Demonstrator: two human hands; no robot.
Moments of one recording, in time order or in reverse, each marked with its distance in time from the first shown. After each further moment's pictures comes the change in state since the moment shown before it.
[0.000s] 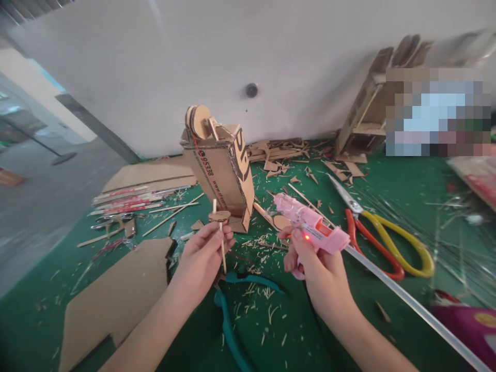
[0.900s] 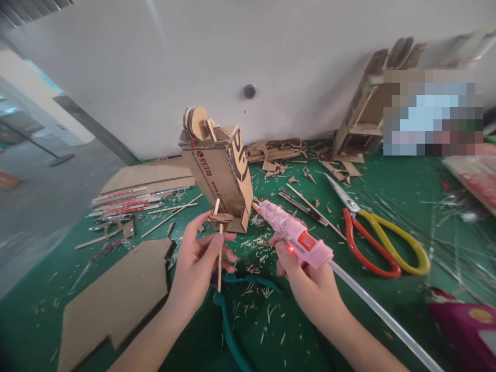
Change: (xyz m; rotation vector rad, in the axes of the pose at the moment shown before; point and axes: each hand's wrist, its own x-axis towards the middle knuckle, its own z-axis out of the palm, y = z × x) left_hand -0.024 0.016 0.017 0.399 -0.033 0.134; right_hand -0.009 0.000 0.003 -0.310 -0.088 -0.052
